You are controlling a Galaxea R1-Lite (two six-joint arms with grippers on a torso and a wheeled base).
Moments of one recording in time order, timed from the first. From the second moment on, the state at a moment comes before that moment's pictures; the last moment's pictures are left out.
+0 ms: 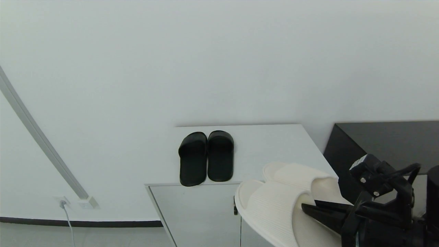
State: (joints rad) left arm 0.00 0.00 0.00 0.00 0.00 0.00; right arm 0.84 1.32 -0.44 -0.55 -0.06 0.13
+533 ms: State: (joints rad) left arm 0.00 0.00 0.00 0.00 0.00 -0.01; right arm 0.85 1.33 -0.42 -0.55 -0.06 0.13
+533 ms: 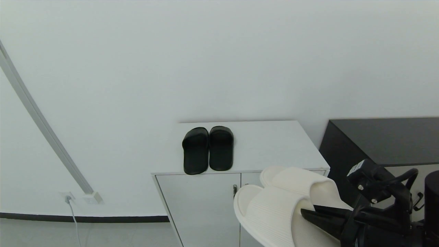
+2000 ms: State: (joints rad) left arm 0.00 0.00 0.00 0.00 0.00 0.00; right arm 0.87 1.36 -0.40 -0.56 -0.05 0.13
